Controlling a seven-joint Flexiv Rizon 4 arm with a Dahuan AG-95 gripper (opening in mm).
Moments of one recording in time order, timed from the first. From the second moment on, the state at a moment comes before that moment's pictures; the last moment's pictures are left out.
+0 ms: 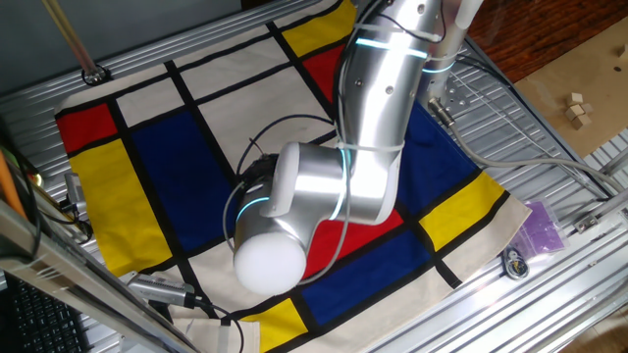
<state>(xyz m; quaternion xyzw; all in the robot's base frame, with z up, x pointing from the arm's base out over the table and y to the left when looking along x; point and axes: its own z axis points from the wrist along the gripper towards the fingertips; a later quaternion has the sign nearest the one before) 0.483 0.074 0.127 0.64 -0.64 0.17 0.39</state>
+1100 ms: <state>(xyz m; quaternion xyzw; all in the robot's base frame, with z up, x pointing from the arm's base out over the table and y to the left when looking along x) 0.480 0.074 0.131 0.65 -0.63 0.18 0.37</state>
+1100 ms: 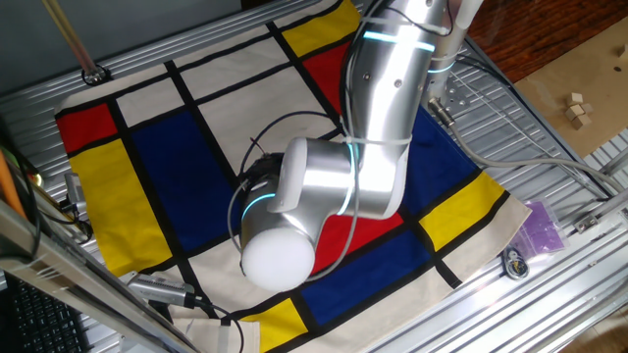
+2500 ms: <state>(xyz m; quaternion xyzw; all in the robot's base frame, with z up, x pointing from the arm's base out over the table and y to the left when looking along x) 0.465 0.038 0.132 0.62 -0.72 0.15 0.27</state>
